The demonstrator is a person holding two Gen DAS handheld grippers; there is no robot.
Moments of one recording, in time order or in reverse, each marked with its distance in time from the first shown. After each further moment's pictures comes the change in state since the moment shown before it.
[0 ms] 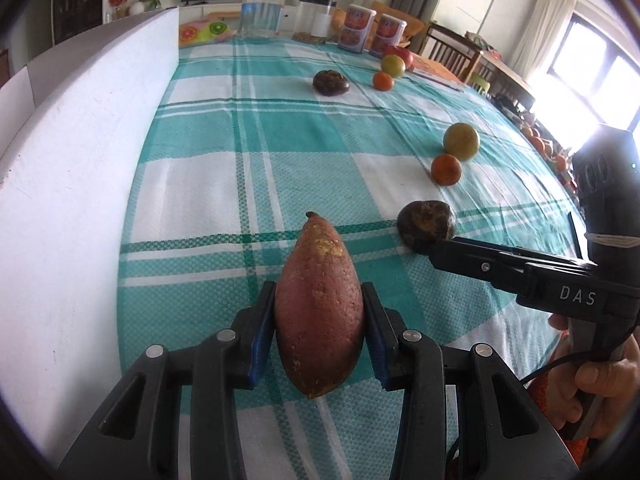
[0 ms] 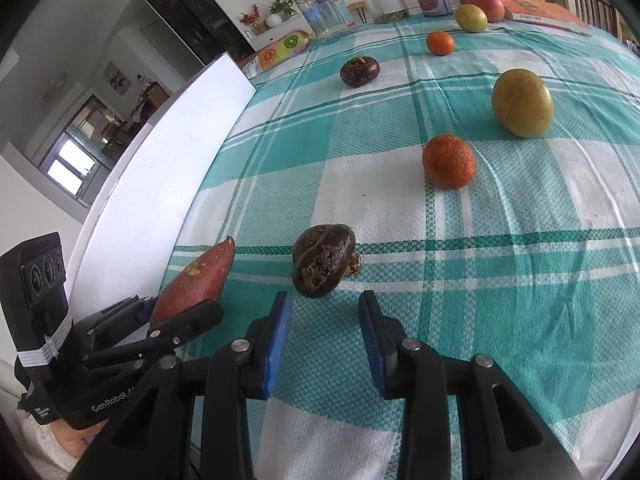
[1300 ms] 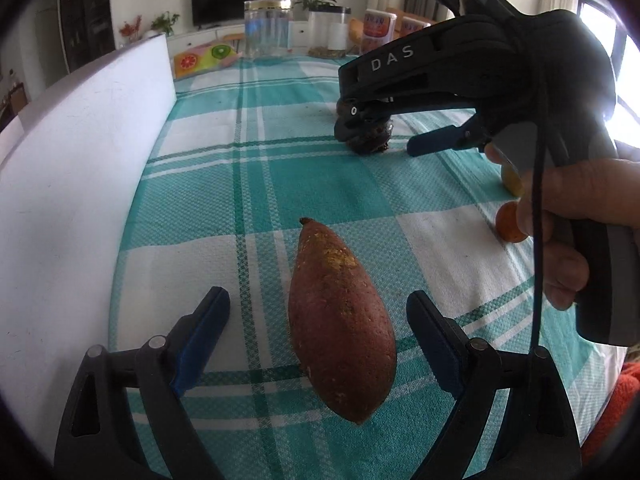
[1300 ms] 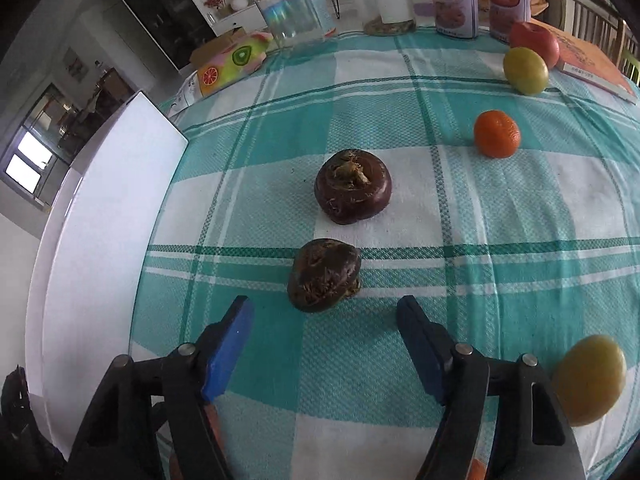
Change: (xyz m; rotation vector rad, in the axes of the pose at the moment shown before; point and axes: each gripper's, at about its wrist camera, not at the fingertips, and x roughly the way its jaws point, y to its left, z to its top) left arm 0.053 -0.003 0.049 0.060 -0.060 0.147; right arm 0.108 0.007 0.172 -0.015 0.079 -0.179
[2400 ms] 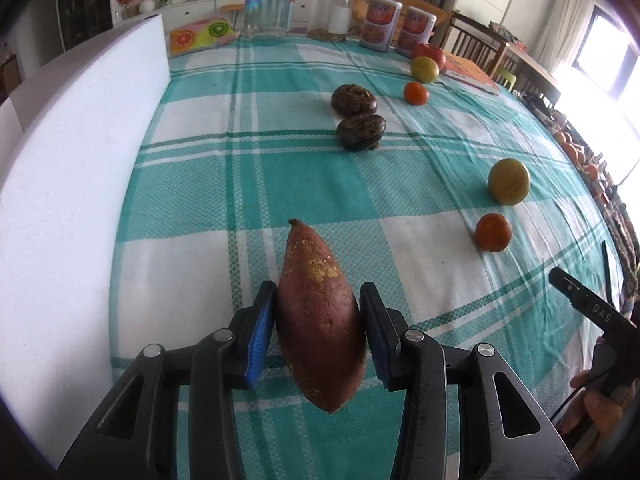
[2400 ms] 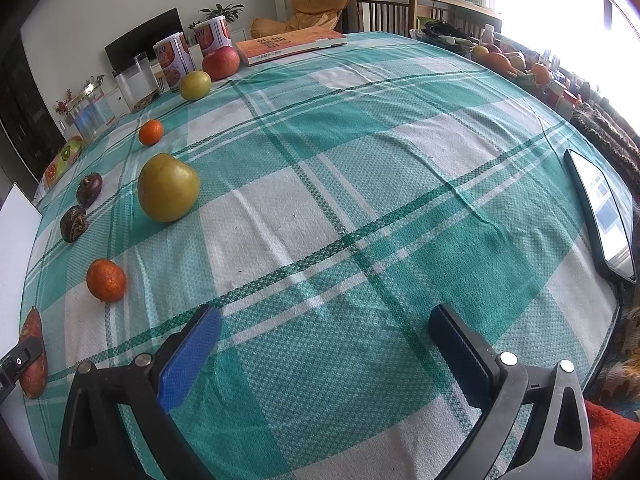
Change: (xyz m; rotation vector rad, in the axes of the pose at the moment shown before) left arm -0.009 0.002 0.013 -0.070 0.106 -0.057; right arm -0.125 -0.151 -0.182 0.403 -0.223 -0.450
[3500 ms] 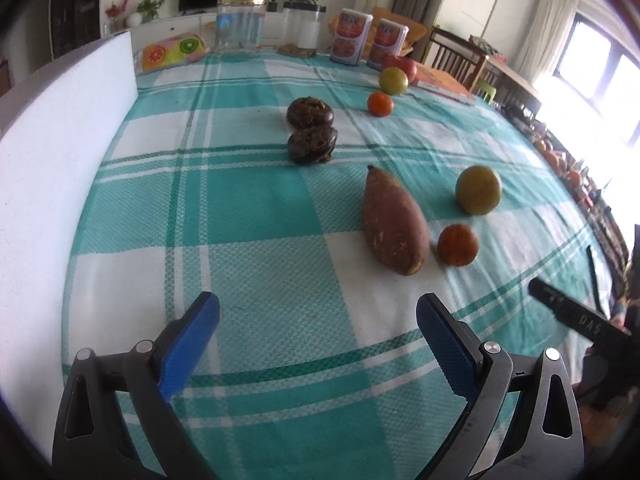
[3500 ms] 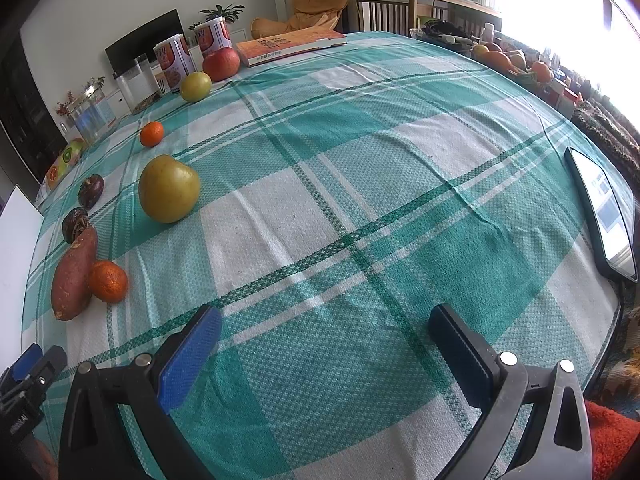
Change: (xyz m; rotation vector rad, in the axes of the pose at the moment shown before) left arm 0.001 -0.026 0.007 0.000 -0.085 -0.099; right arm -0.001 -0.001 0.000 0.009 -0.001 0.008
